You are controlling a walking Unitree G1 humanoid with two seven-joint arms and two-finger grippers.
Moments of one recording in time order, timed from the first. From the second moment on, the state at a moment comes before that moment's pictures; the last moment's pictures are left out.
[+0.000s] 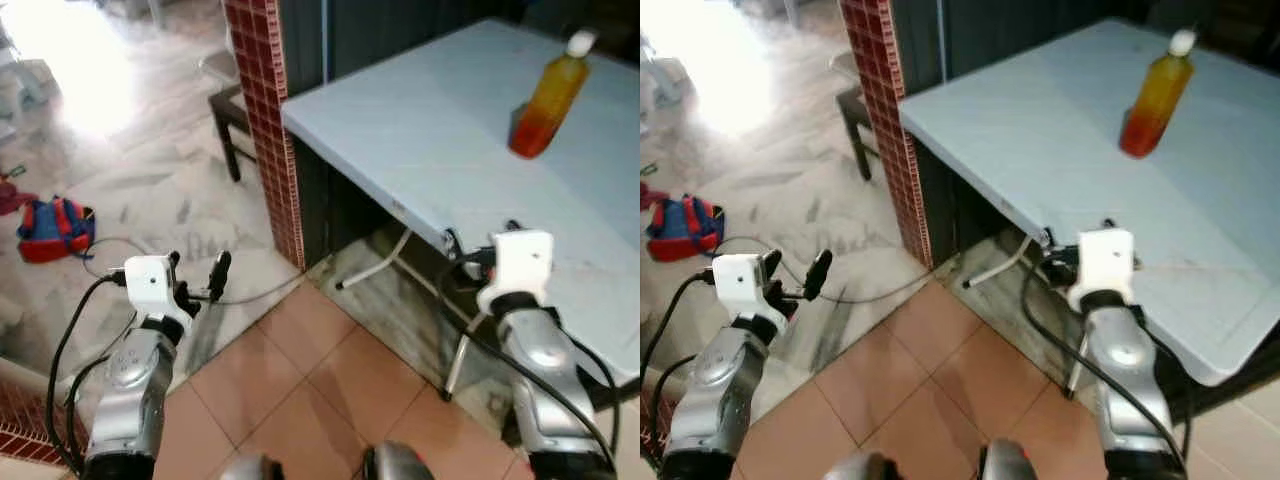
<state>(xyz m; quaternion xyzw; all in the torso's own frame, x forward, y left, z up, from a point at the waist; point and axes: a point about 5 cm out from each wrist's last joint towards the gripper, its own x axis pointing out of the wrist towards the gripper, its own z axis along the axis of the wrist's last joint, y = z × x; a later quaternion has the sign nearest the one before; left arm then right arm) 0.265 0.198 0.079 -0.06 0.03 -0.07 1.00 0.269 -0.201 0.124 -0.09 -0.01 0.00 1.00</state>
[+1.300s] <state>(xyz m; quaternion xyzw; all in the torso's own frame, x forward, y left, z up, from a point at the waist) 0.251 0.188 0.077 -0.07 0.02 -0.09 0.99 0.273 -0.168 0.126 -0.11 -0.03 0.02 0.99</state>
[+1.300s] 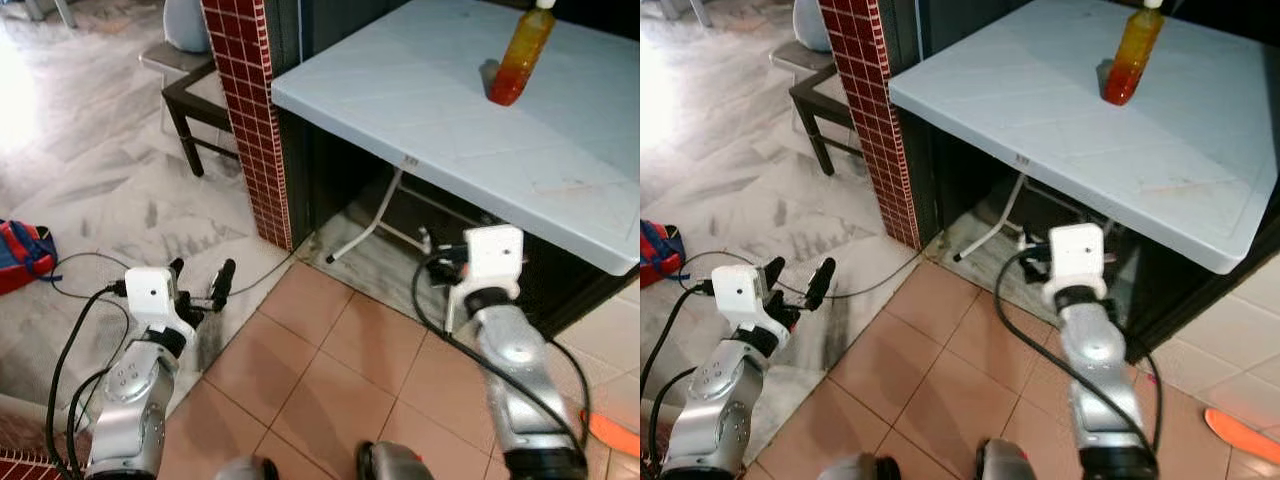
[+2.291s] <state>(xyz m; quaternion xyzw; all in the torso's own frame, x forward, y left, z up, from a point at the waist) 0.258 0.189 0.080 -0.06 0.02 -0.11 0.99 0.282 -0.159 0.144 -0.11 -0.07 0.00 0.99</state>
